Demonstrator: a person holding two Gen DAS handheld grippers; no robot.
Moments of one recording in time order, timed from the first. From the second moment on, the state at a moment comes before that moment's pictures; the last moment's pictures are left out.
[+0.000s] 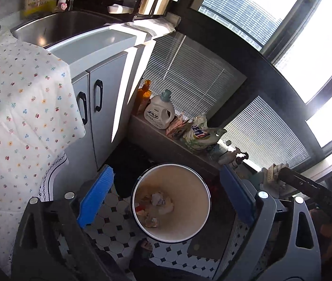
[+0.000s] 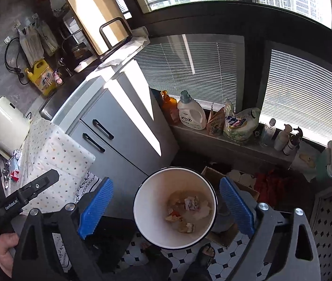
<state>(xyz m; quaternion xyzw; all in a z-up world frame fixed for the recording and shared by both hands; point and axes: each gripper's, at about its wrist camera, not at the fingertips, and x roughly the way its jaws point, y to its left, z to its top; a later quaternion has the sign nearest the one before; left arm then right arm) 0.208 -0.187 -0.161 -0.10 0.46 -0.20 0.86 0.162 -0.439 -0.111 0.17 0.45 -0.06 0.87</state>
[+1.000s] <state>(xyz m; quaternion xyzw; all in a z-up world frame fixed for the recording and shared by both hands) 0.194 0.088 -0.092 -0.13 0.30 0.10 0.94 0.281 -0.186 -0.062 0.03 0.36 0.07 0.93</state>
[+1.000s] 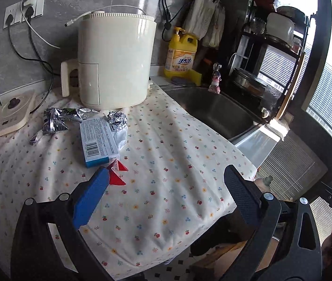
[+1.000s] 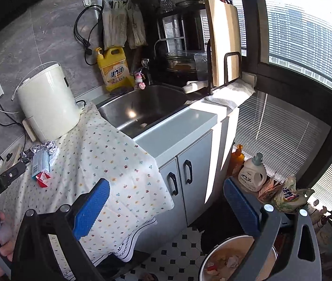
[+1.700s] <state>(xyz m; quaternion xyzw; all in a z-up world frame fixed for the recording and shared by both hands) 0.186 0.296 -0.116 -0.20 0.30 0.16 0.92 0.339 -0.008 -0.081 0.03 0.41 0.20 0.89</state>
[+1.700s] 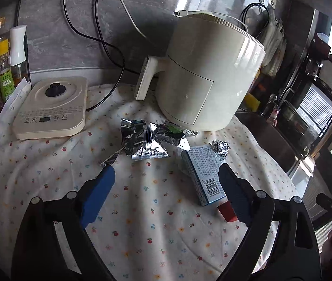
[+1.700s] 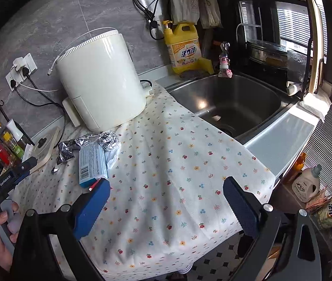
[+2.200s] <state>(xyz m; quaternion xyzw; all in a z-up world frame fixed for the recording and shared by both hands) 0.260 0.348 -0.156 -0.19 0.36 0.15 0.90 0.358 0.030 -0.083 0.02 0.44 0.19 0.88</state>
